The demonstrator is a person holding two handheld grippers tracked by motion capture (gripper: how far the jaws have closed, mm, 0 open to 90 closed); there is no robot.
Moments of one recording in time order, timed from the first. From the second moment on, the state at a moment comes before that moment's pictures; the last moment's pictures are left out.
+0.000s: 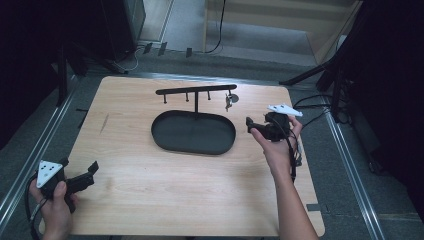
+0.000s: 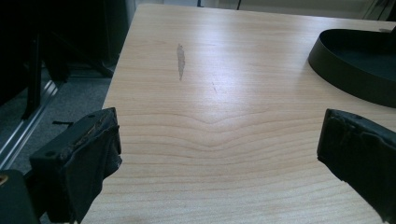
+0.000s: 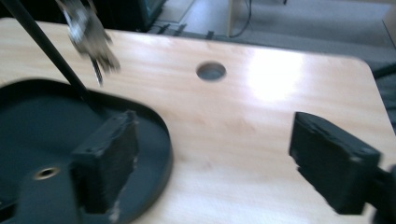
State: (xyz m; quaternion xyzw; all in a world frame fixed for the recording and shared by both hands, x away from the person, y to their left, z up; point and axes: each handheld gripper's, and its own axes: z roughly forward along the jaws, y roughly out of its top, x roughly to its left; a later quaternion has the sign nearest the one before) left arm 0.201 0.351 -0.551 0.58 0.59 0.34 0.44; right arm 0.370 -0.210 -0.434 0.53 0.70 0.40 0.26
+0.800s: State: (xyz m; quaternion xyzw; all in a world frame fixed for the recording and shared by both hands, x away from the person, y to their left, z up) left arm 0.202 0.349 -0.551 0.58 0.59 0.35 0.44; right arm 0.269 -0.301 -0.527 0.59 0.67 0.38 0.26
